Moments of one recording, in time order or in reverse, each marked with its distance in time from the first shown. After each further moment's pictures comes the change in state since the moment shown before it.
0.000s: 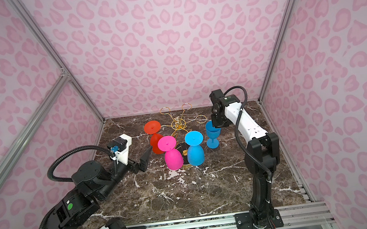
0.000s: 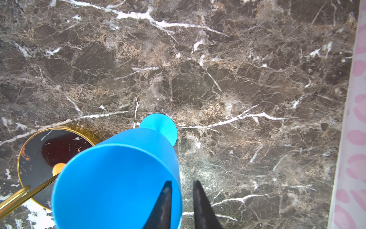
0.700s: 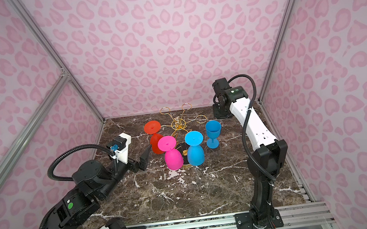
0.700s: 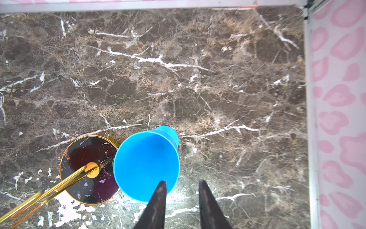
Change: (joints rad) left arm 0.000 0.009 0.010 0.000 -0.039 -0.013; right arm 0.000 -0.072 0.202 -0.103 0.027 -0.016
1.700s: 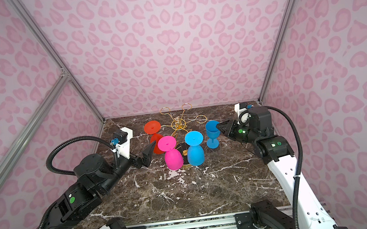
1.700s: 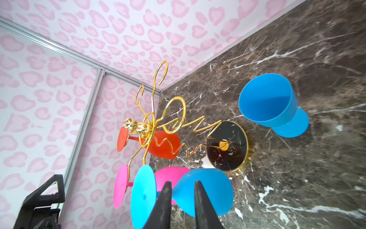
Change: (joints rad) left arm 0.000 0.076 0.074 0.005 0.075 -0.085; right arm -0.079 -0.859 -0.929 0.694 -0.679 0.531
